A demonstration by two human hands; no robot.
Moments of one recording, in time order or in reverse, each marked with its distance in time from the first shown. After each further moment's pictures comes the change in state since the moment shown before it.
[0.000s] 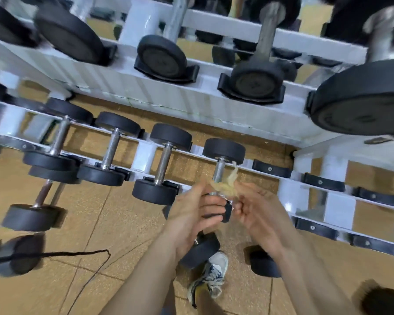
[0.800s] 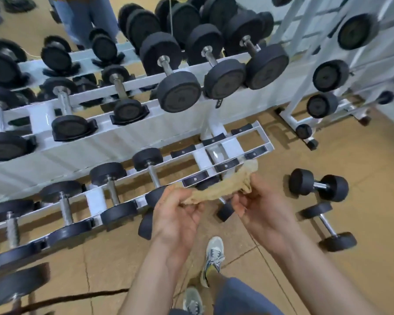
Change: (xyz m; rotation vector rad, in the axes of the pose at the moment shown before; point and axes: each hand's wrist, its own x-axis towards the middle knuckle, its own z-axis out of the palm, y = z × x) left_hand -0.289 -0.042 0.032 -0.054 -0.471 0.094; right_hand -0.362 0.079 -0.007 0.777 0.375 -0.402
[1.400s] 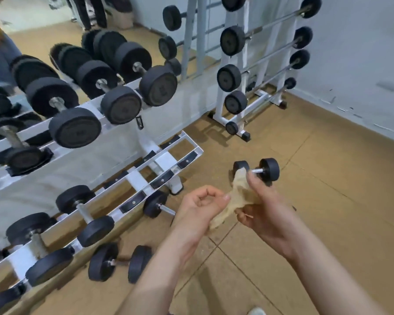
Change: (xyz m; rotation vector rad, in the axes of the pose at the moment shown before) left_hand -0.061 -0.186 0.182 0.760 -0.557 -0.066; right_hand -0.096 -0.141 -0.222 -0.212 0.010 -0.211
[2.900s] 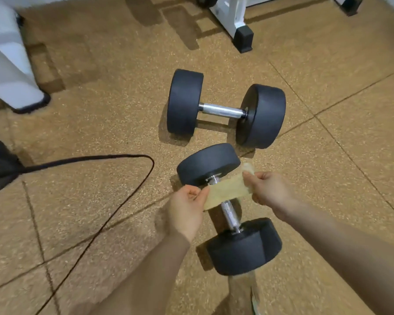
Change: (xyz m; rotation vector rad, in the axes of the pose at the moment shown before) left_hand 0.605 -0.732 0.255 0.458 0.626 -0.343; right_hand 0.695 0.248 -0.717 -1.032 0.200 0.193
